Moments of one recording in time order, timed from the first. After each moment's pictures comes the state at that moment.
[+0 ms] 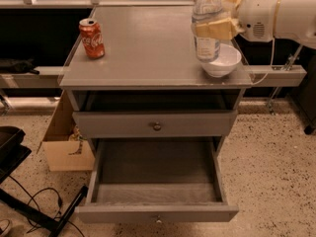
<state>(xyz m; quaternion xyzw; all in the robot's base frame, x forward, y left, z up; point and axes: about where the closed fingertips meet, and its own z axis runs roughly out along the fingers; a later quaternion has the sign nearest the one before) 0.630 -0.112 1.022 -0.46 0.64 0.20 0.59</state>
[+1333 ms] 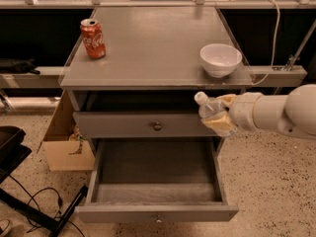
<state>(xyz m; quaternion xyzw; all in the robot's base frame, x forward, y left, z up) 0.569 -0.170 0.784 -0.50 0.73 0.04 0.46</state>
